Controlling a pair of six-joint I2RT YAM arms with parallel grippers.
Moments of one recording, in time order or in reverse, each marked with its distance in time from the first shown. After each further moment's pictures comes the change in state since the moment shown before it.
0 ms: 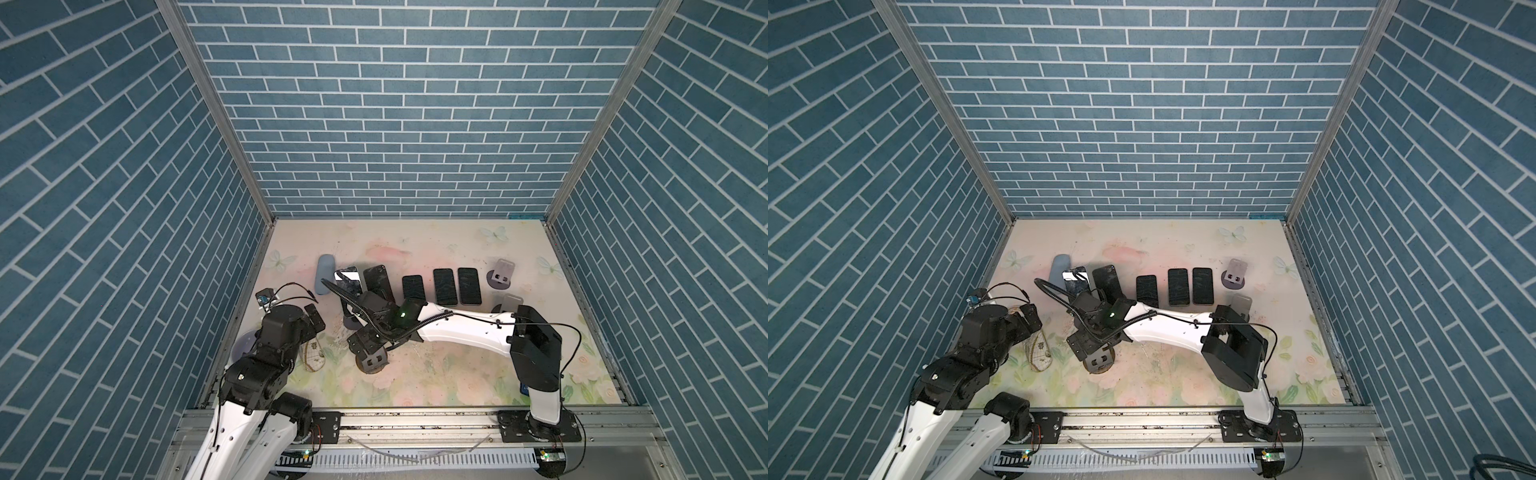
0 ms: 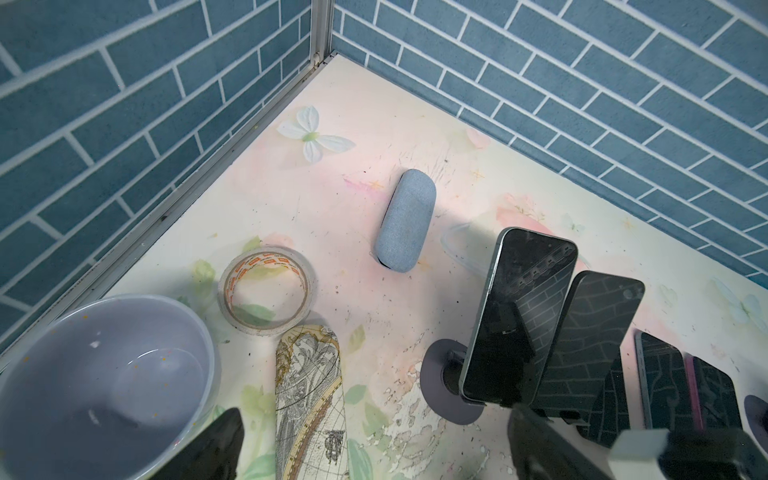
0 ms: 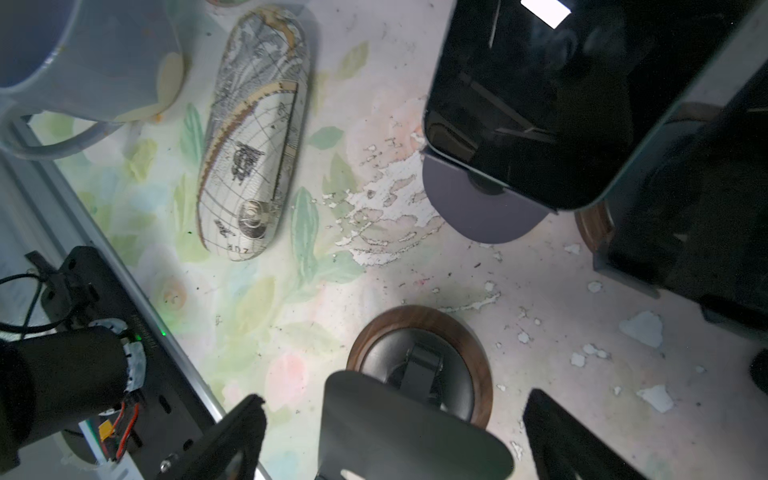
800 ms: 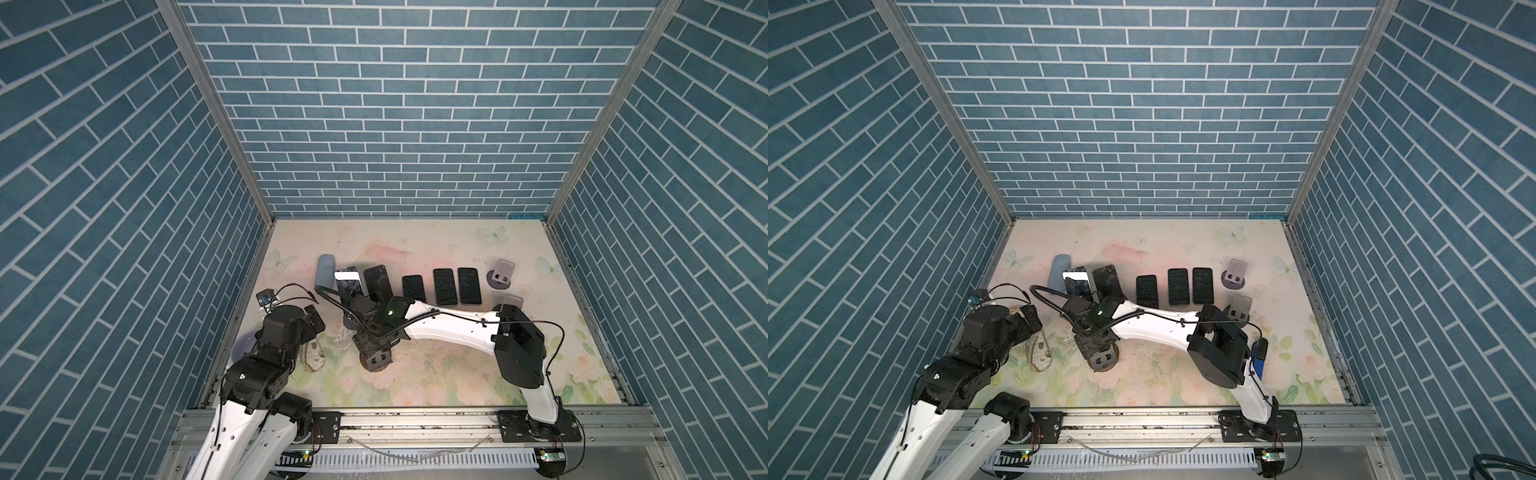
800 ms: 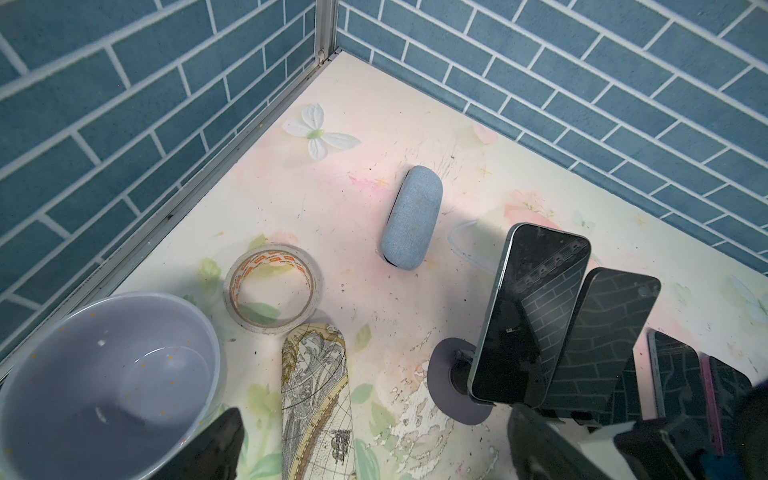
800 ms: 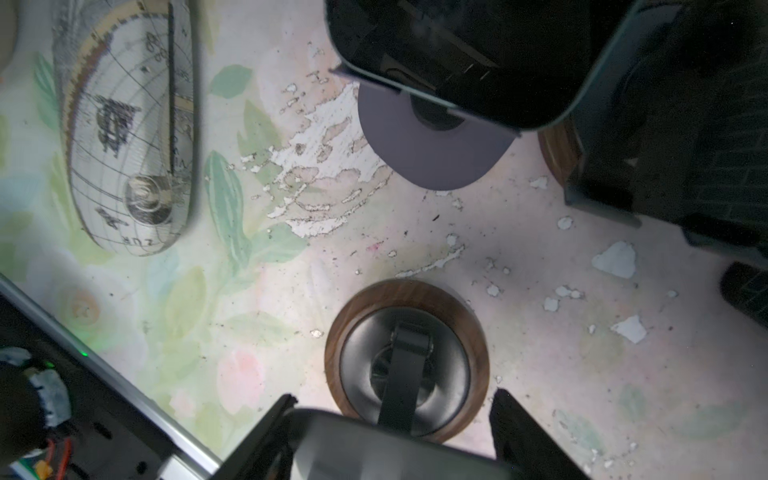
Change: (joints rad) left arm 0.001 0.004 -0.011 0.005 -0.003 0.006; right arm 0.011 0.084 0.130 -0.205 0.068 0.084
